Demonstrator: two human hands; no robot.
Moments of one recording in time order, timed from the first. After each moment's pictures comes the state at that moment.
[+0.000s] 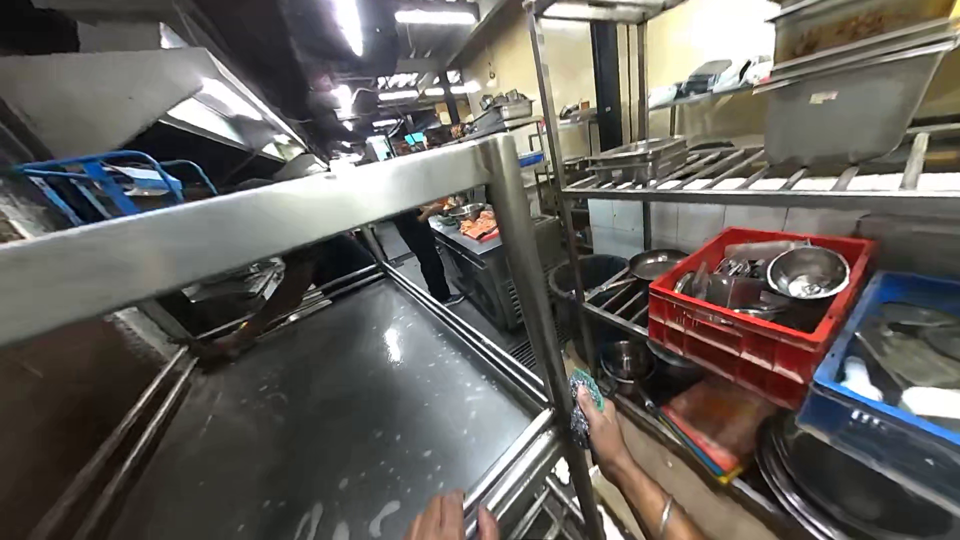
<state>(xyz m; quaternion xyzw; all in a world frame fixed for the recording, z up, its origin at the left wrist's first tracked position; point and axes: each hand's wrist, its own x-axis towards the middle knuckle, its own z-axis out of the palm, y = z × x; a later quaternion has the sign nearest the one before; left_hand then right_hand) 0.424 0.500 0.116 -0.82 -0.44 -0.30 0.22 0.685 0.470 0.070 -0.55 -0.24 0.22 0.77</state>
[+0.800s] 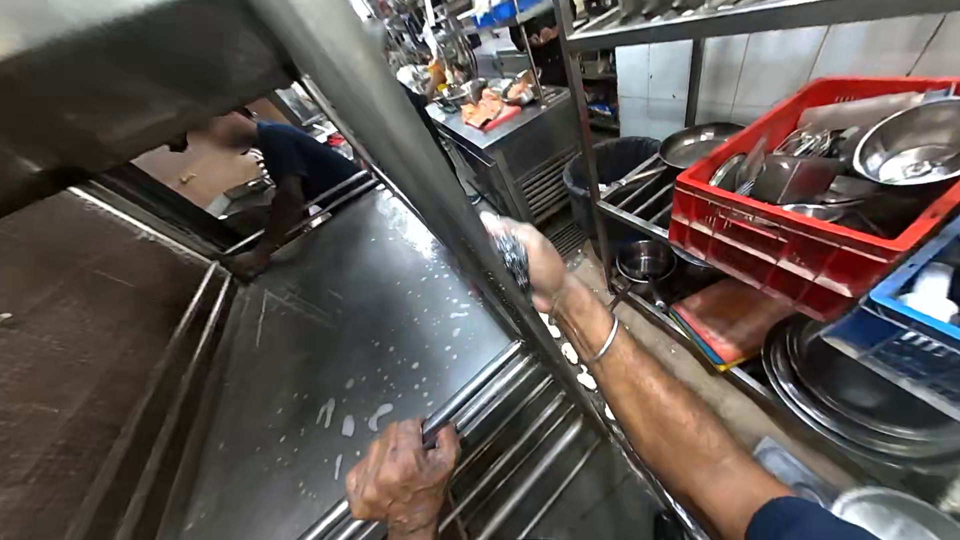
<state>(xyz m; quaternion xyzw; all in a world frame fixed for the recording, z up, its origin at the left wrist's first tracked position) 0.439 0.508 0.106 -0.75 -0.45 -0.37 0.32 0.730 0.521 0.223 -0.24 -0.38 0.53 0.72</state>
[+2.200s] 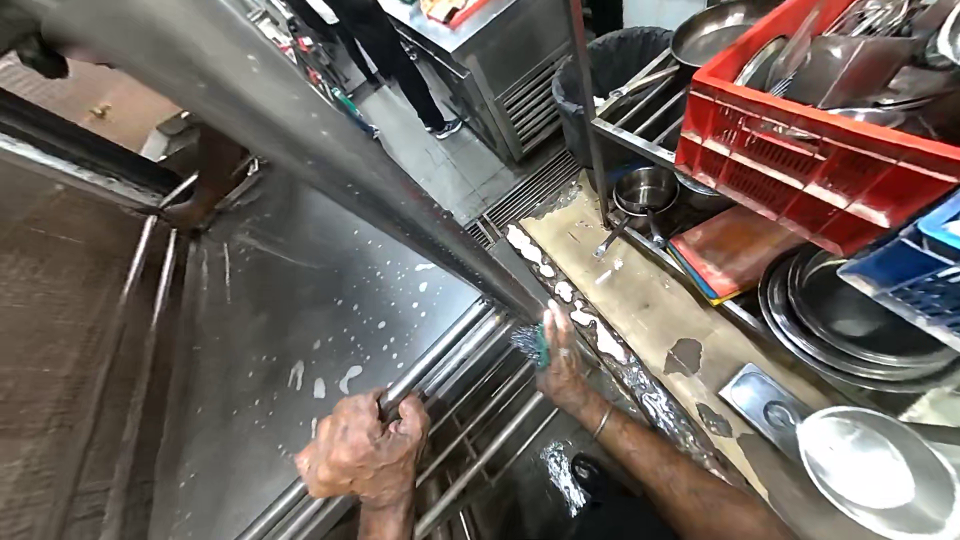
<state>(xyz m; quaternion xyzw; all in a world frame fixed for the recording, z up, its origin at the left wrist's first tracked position) 0.441 0.505 0.109 -0.76 -0.45 -0.33 0.33 0.633 0.442 -0.076 -0.68 -0.47 -0.01 0.56</state>
